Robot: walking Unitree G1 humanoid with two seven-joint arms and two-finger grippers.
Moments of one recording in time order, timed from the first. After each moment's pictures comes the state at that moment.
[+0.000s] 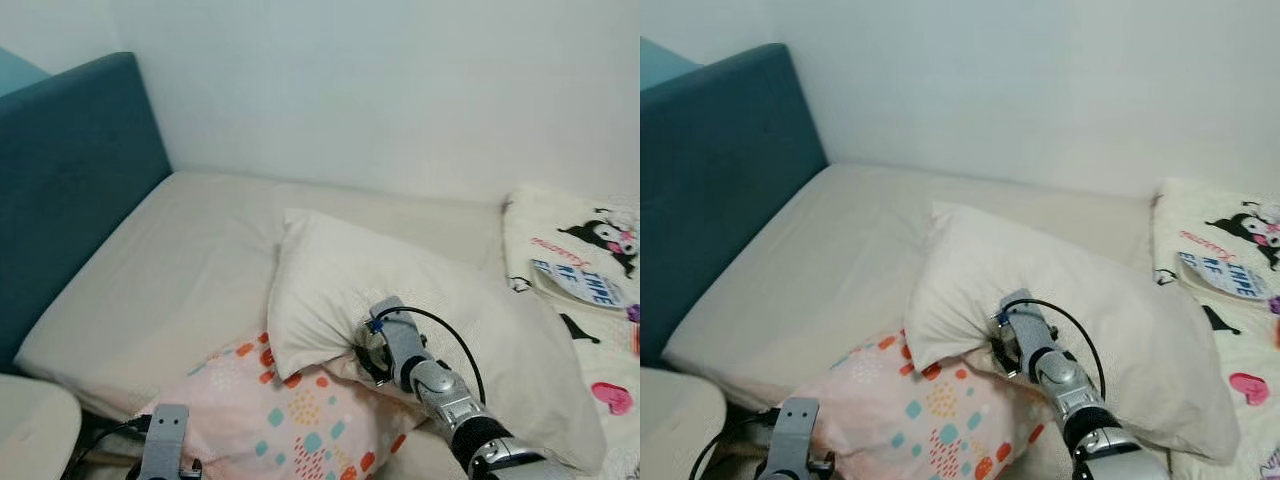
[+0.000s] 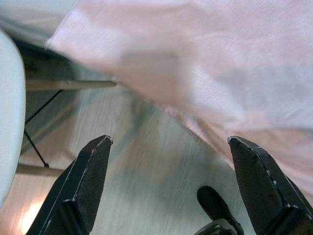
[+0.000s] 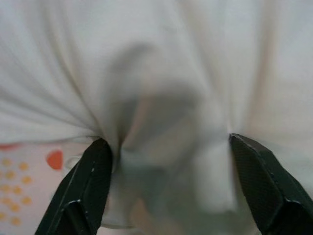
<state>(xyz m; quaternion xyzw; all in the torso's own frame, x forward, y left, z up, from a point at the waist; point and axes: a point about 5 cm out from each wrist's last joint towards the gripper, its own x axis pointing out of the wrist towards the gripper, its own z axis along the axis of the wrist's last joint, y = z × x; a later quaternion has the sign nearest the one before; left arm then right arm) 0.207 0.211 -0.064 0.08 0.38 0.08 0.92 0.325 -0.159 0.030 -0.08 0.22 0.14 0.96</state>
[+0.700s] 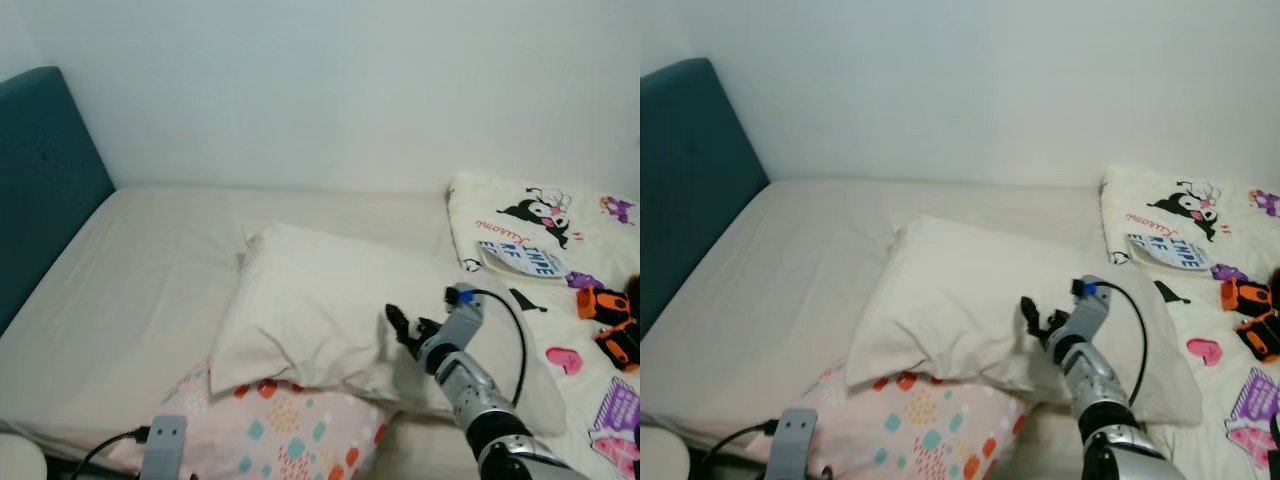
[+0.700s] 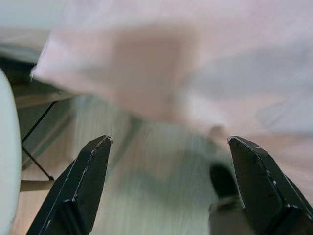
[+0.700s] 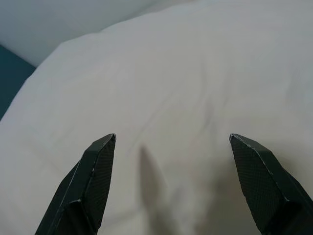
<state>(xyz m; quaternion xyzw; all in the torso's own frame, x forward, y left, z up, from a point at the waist) 0.198 0.214 -0.070 0.08 0.41 0.10 0.90 0.335 -0.195 0.051 0.24 0.14 0.03 0.96</state>
